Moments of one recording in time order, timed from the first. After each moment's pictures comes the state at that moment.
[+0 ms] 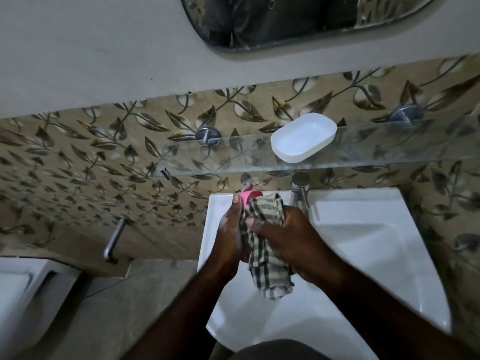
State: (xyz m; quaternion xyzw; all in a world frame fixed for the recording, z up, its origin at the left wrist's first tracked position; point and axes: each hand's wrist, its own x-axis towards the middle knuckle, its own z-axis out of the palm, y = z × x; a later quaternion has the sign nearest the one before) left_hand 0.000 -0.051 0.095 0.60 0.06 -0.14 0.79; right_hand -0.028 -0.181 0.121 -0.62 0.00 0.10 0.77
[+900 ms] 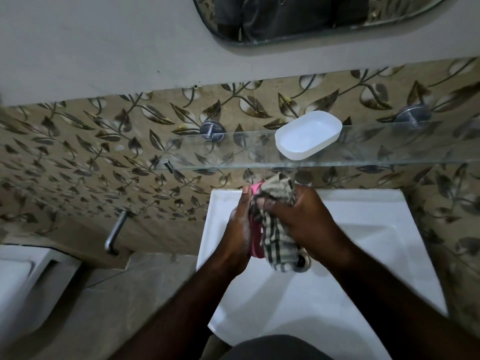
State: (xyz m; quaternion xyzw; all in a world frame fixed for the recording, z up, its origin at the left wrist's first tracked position) left_hand -0.002 -0.065 0.104 0.59 0.07 -0.18 0.79; right_hand -0.017 -0.197 0.141 -0.68 -0.02 0.03 0.73
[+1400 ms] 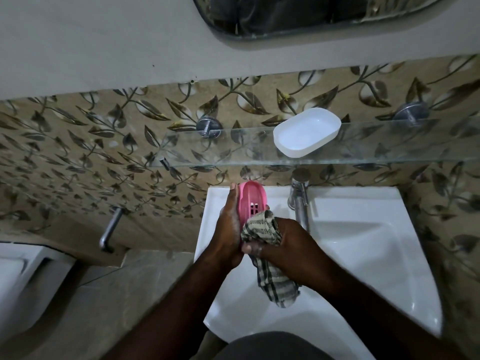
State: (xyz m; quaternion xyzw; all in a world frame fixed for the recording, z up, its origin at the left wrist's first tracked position) left_hand 0.003 -0.058 0.105 0.54 0.16 -0.19 0.80; right_hand -0.047 -0.187 0.116 -0.72 -0.08 0.13 0.67
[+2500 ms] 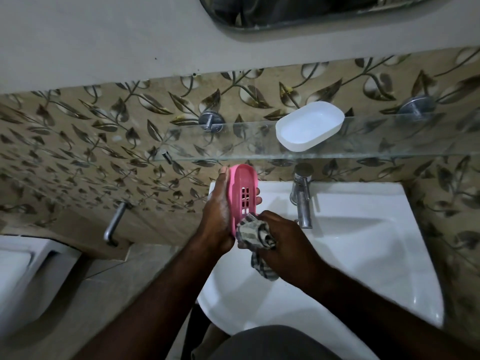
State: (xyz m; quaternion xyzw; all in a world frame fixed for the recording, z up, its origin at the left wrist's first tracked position) left_hand 0.012 -0.039 0.122 0.55 0.15 -0.16 0.80; right_hand -0.051 -0.175 0.109 -0.80 -0.18 -0.02 0.57
